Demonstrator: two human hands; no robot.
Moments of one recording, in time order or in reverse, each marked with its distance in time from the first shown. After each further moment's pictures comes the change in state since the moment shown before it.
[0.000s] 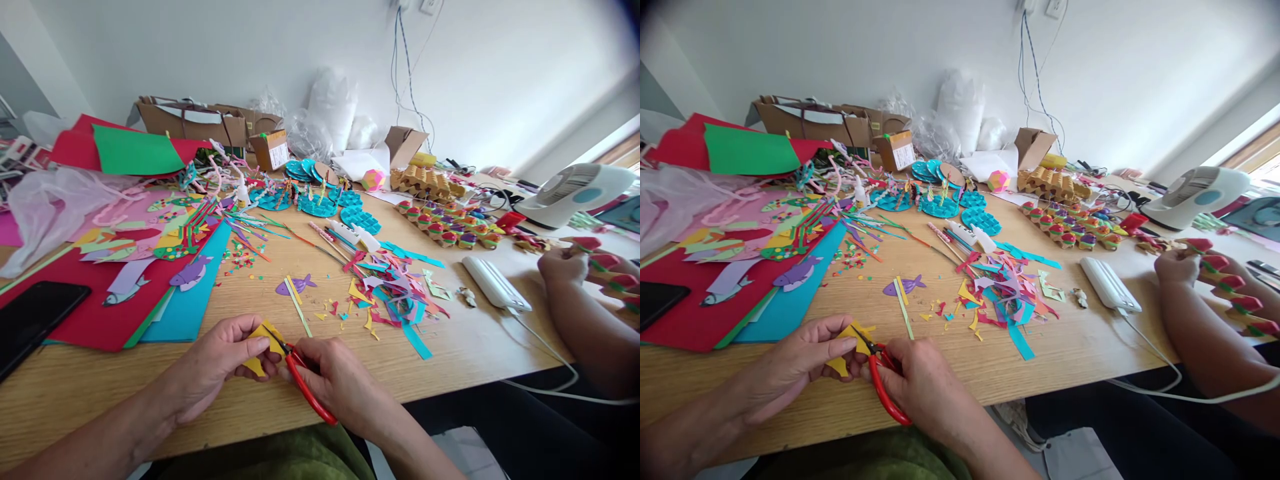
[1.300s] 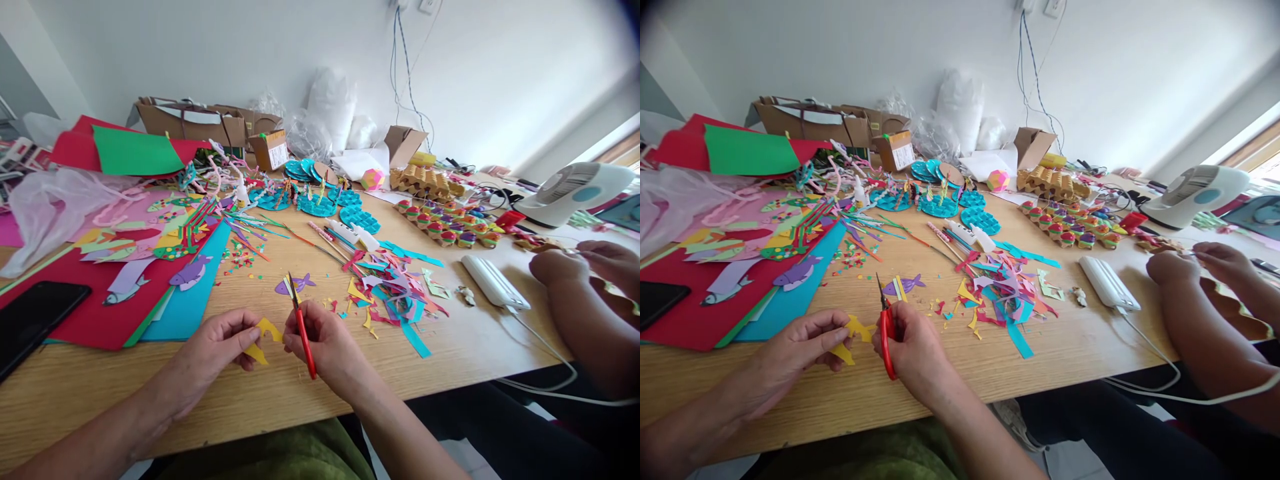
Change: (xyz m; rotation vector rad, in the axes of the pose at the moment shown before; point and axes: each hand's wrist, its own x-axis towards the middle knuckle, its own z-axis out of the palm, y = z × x) left_hand -0.001 -0.002 -0.004 0.143 0.250 0.099; right_hand 0.025 -0.005 0.002 0.513 0.202 0.101
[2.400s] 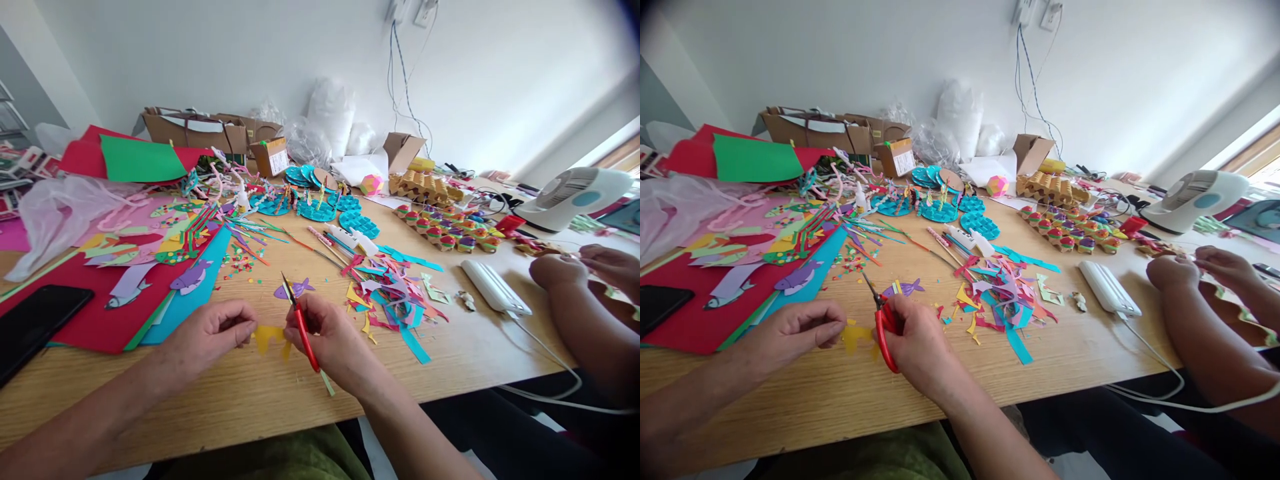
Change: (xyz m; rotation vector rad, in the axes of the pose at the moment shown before) left_hand 0.009 0.031 -0.012 0.409 -0.057 0.207; right_hand 0.006 -0.013 -0.013 -0.208 -0.027 -0.174
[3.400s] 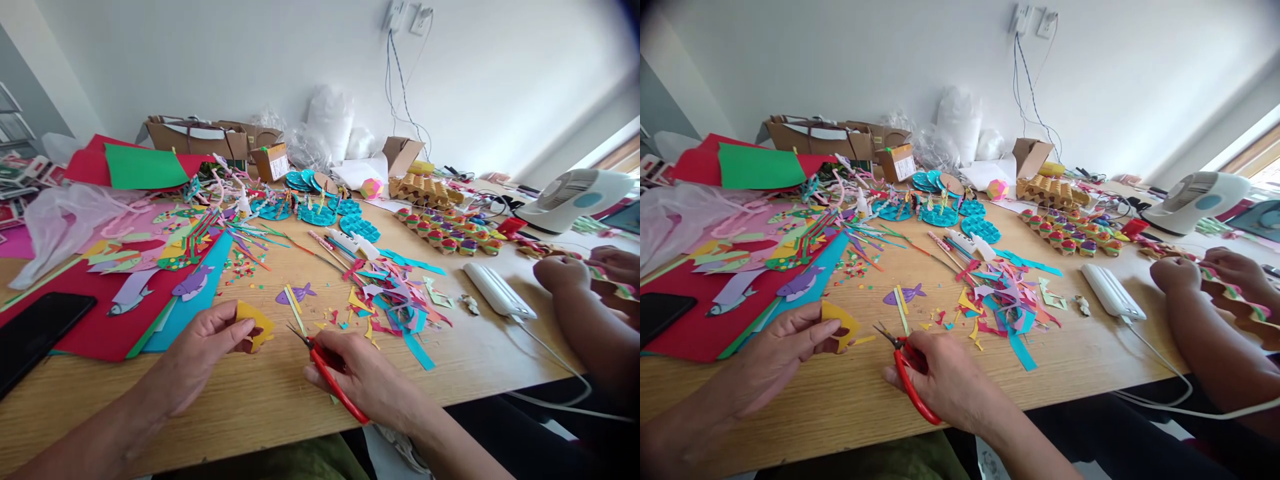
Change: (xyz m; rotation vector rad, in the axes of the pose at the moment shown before) left_hand -0.007 -0.010 0.013 -0.448 0.128 -0.116; right_hand -0.030 0.007 -0.030 -0.370 -0.239 0.057
